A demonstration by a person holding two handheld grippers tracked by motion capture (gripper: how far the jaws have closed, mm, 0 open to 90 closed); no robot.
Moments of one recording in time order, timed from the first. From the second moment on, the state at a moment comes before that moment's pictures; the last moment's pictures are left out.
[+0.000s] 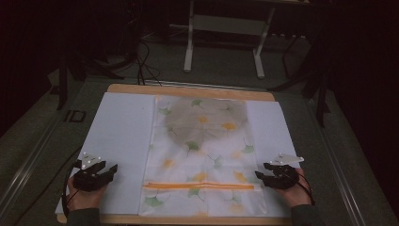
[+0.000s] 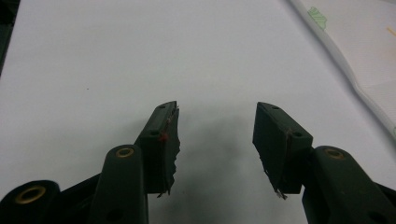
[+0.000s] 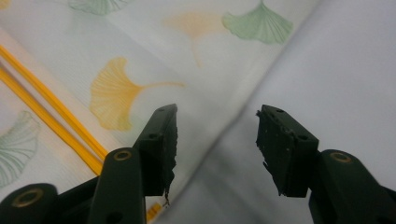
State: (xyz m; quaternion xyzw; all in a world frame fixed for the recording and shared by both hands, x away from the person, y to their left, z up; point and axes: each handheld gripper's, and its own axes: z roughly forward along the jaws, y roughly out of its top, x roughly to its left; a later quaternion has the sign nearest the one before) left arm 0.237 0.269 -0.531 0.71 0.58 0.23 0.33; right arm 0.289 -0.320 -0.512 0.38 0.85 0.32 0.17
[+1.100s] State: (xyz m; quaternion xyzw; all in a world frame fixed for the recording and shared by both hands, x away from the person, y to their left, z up) left arm 0.233 0.259 -0.527 0.75 0.54 0.21 0.32; right arm 0.298 -0.251 -0.501 0.28 0.90 0.33 0.12
